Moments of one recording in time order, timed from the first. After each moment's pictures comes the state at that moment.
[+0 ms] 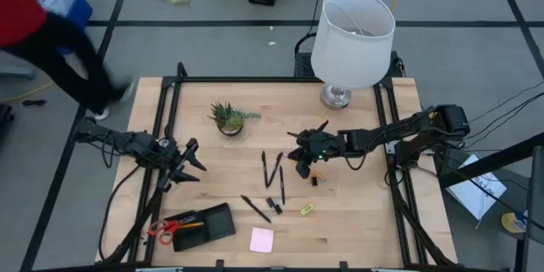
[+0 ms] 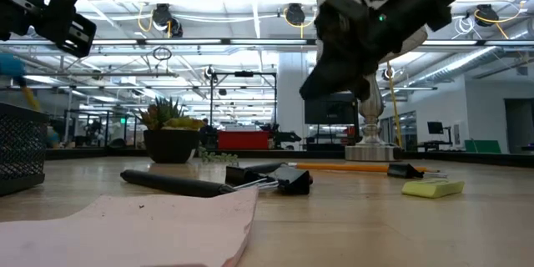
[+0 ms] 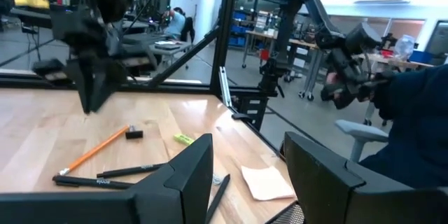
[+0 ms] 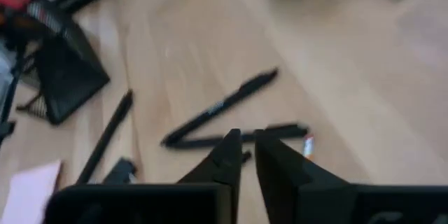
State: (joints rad) left arm -0.33 0.05 0.04 0.05 0.12 -0.18; right arm 0.05 1.51 0.74 0.13 0.06 0.53
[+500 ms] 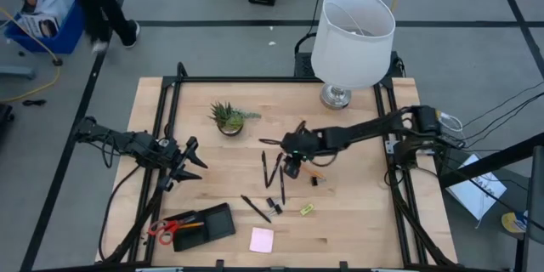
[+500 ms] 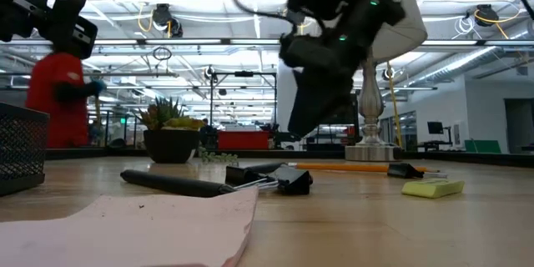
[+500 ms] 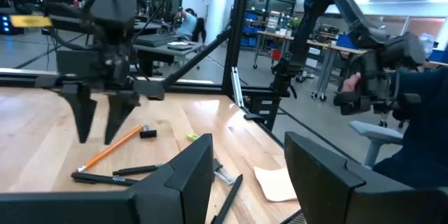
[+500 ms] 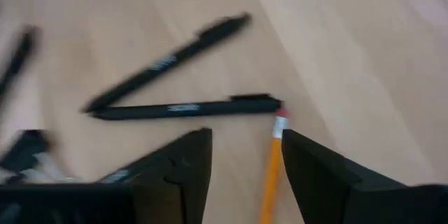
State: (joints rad) left arm -0.33 0.05 0.04 0.05 0.08 -0.17; right arm 0.01 1.77 1.09 -0.34 0.10 0.44
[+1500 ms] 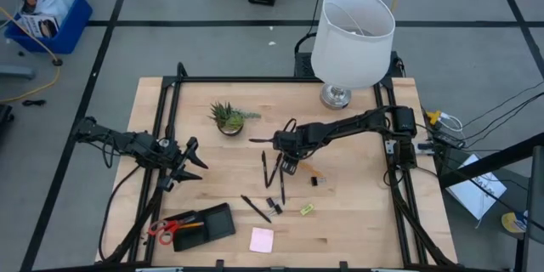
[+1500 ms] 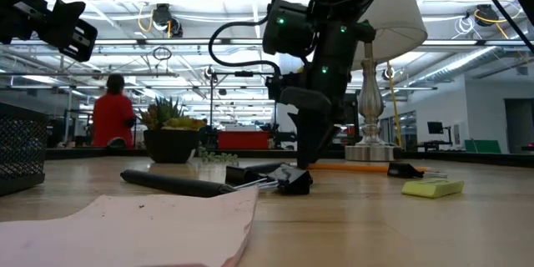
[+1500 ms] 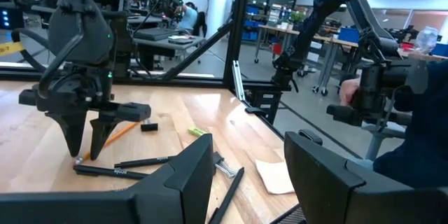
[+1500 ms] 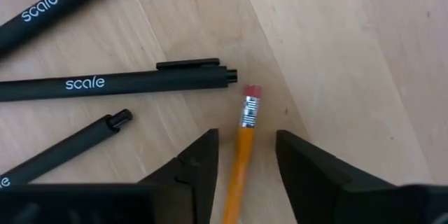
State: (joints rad) left arm -0.33 0.05 0.04 0.02 0.08 -0.16; right arm -0.04 1.98 1.24 -0.55 0.05 0.38
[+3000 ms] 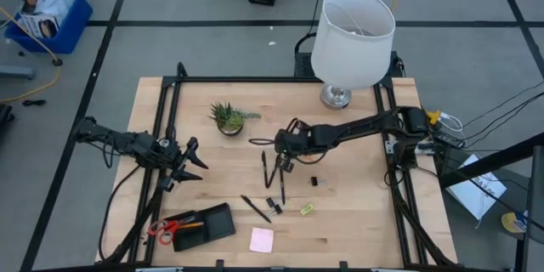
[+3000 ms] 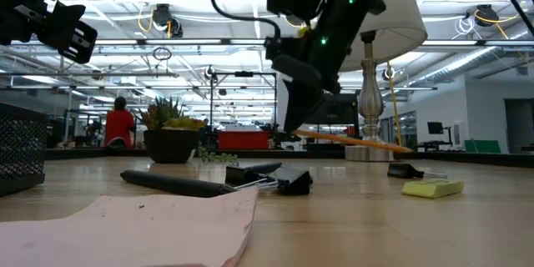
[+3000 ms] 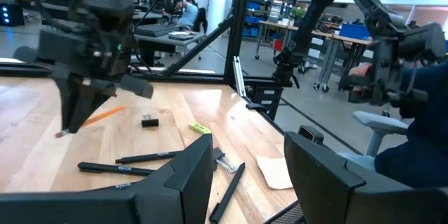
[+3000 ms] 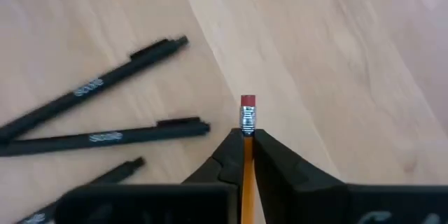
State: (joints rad) left arm -0.33 0.05 0.04 0.01 0.08 -0.16; right arm 0.02 1.86 1.24 -0.50 0.27 0.37
